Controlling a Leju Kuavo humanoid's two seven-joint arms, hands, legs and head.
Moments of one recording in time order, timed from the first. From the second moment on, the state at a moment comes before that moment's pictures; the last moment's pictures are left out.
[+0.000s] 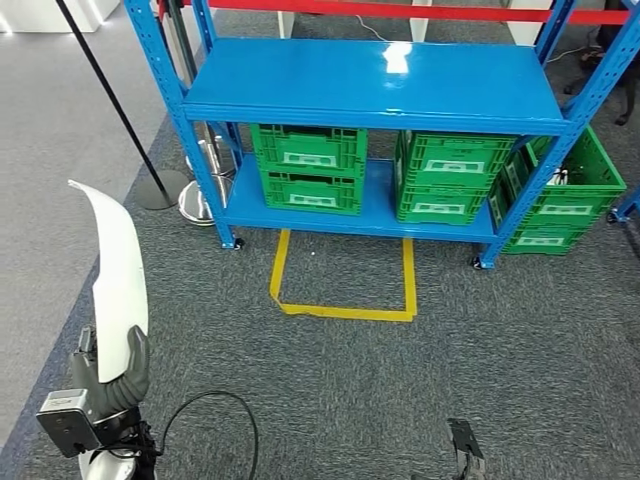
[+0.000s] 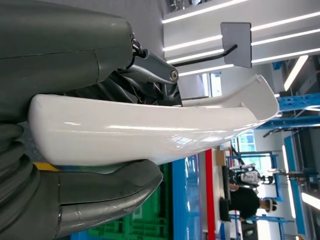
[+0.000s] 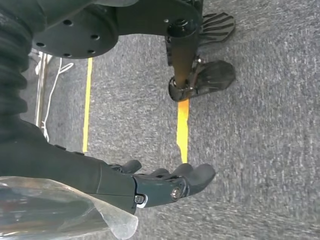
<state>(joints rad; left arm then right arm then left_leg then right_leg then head) 0.13 -0.21 0.01 -1.54 -0.18 0.42 -0.69 -0.27 0.19 -1.33 -0.21 1.30 -0.07 -0.07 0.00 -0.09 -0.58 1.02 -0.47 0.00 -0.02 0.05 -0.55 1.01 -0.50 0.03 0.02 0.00</state>
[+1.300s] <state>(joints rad) 0.14 -0.20 -0.01 -1.52 -0.18 0.42 -0.69 -0.25 0.18 -1.27 -0.21 1.23 -0.07 -0.08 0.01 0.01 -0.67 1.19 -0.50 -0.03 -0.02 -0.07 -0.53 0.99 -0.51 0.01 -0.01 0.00</state>
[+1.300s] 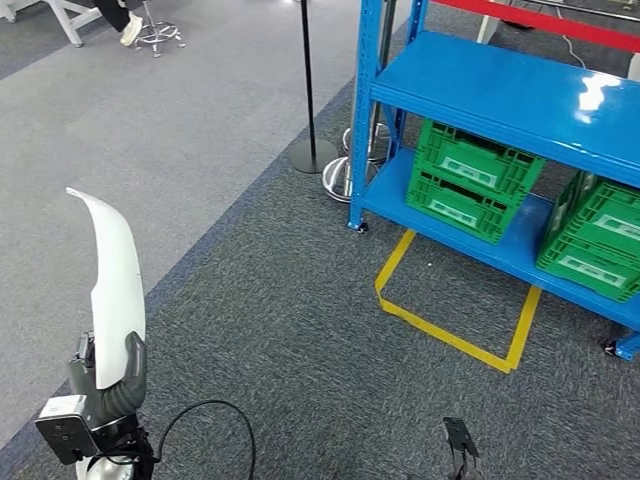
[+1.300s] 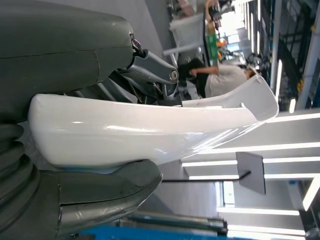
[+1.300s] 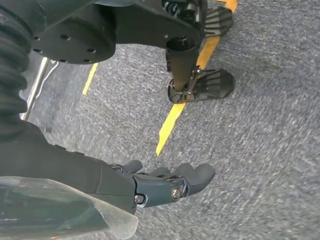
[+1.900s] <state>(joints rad) 0.15 -0.18 -0.08 -1.59 -0.23 0.65 -0.69 -0.24 0.18 -1.21 -0.21 1.18 -0.07 -0.08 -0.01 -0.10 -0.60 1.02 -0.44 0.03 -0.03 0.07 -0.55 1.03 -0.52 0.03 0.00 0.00</state>
